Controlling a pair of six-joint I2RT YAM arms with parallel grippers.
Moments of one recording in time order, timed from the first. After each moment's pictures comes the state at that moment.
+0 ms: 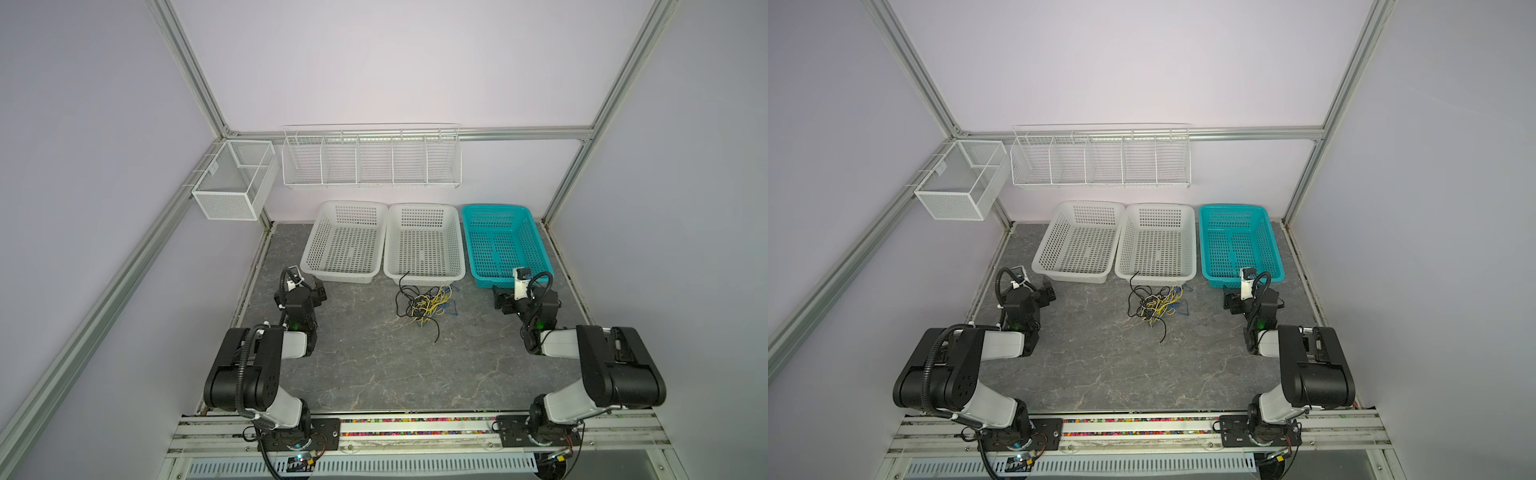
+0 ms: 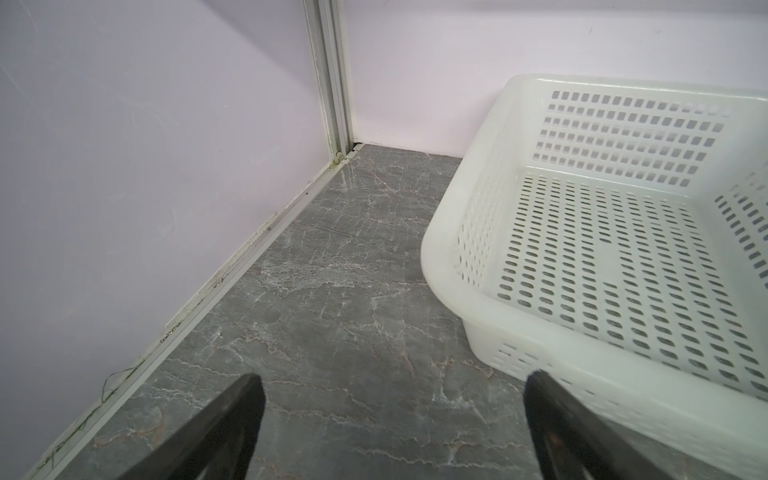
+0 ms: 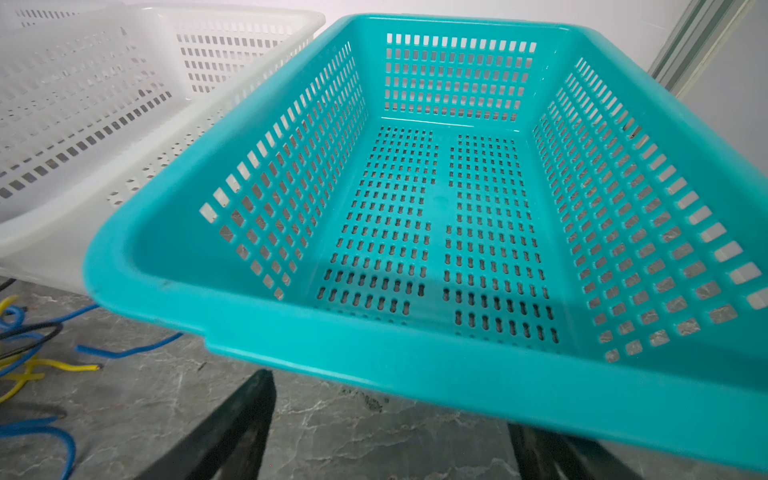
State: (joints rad) left arm -0.09 1.55 0.39 0.89 -0.36 -0.07; right arm -0.04 1.53 0.36 0.81 -0.20 -0.06
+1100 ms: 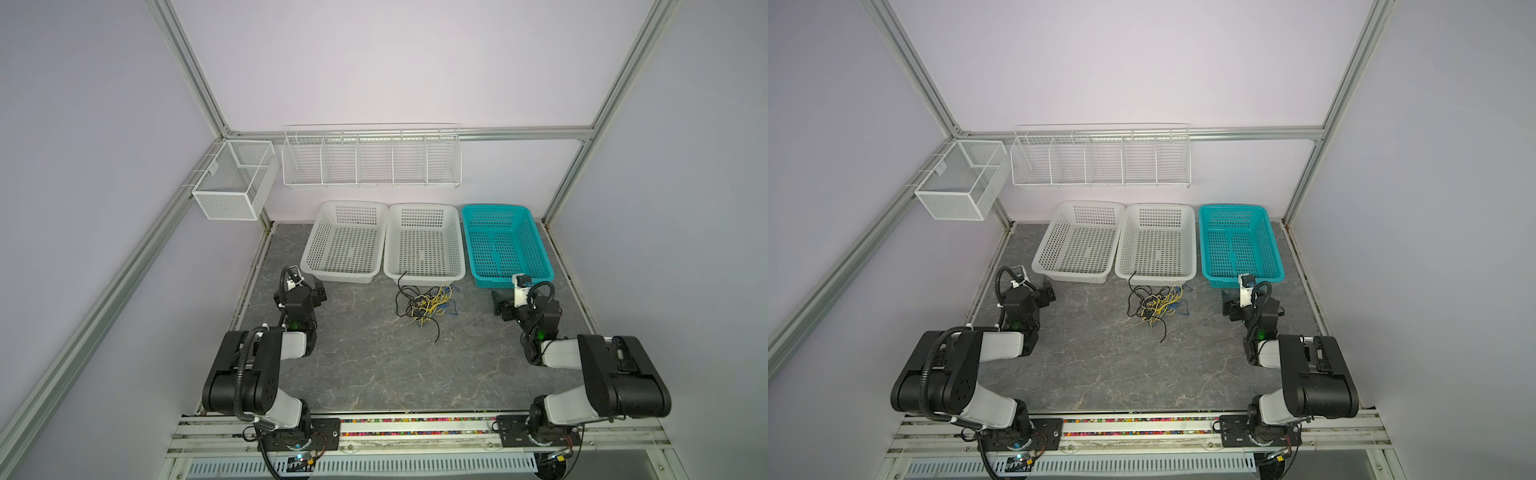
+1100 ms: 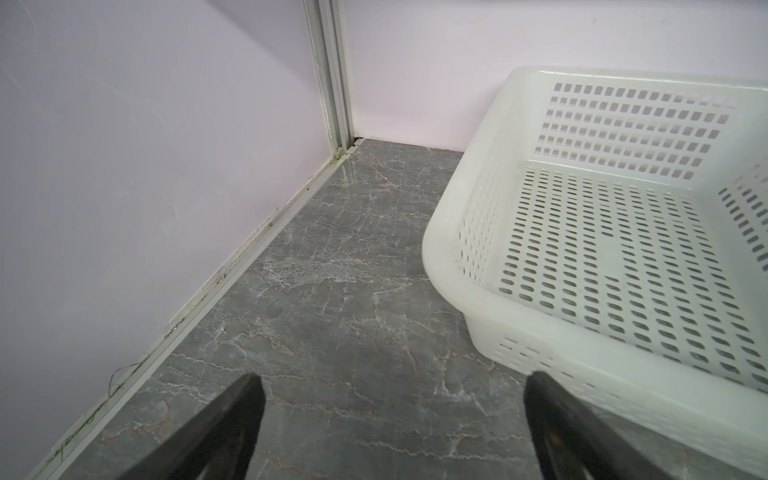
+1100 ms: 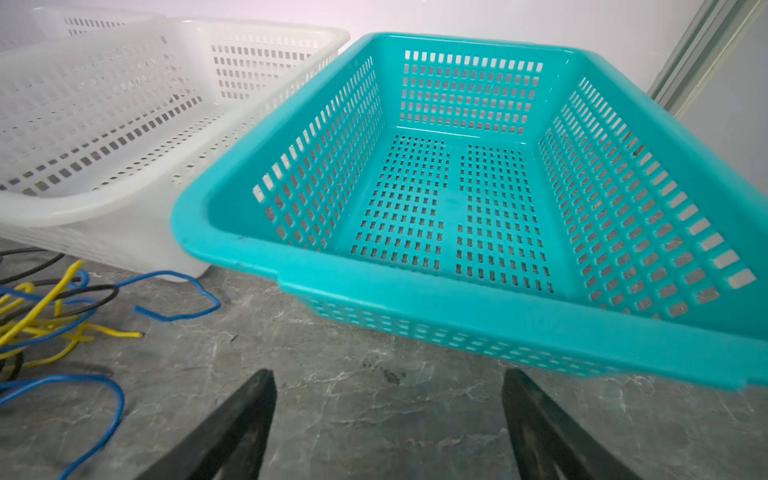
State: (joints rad) left arm -0.09 1.49 0.40 0.81 -0.35 -0.07; right arm -0.03 1.45 0.24 0.90 -0.22 -0.08
